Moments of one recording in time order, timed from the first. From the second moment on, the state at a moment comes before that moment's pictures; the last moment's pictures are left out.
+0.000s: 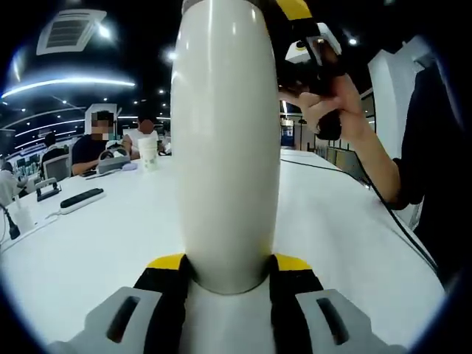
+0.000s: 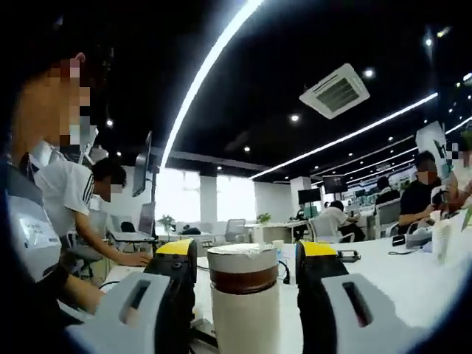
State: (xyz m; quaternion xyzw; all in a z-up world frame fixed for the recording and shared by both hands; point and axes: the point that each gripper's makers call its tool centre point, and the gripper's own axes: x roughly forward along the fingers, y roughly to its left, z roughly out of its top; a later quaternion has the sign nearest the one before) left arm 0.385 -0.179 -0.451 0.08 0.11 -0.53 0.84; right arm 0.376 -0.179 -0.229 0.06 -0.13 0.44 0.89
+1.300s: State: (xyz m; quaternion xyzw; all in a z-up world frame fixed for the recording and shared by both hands) left arm 0.384 -0.180 -0.451 0.08 0.11 -0.53 0.84; right arm 0.380 -0.158 -0.242 0.02 -0.08 0.68 0.72
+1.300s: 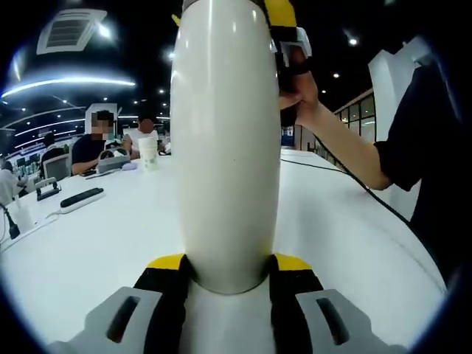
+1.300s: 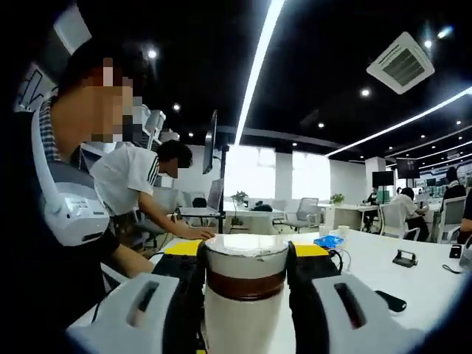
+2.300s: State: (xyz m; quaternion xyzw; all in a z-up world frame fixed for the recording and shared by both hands) left arm 0.383 -0.179 -0.451 0.08 0.11 -0.53 0.84; right arm 0.377 -0.166 -0.226 0.01 -0.11 0.44 0.89
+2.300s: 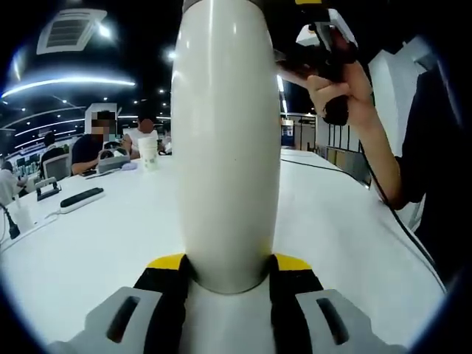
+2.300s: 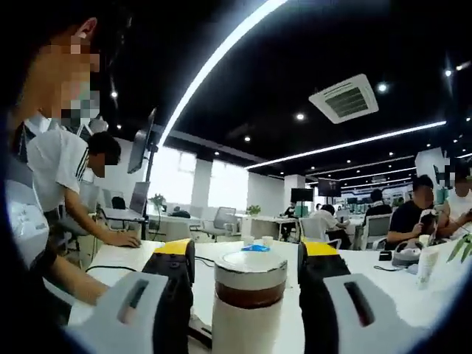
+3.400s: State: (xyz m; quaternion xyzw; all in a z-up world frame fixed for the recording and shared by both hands) left arm 0.386 -0.179 -0.452 0.08 0.12 -0.53 0.84; right arm 0.379 -0.147 -0.250 0.02 -0.07 0.70 0.71
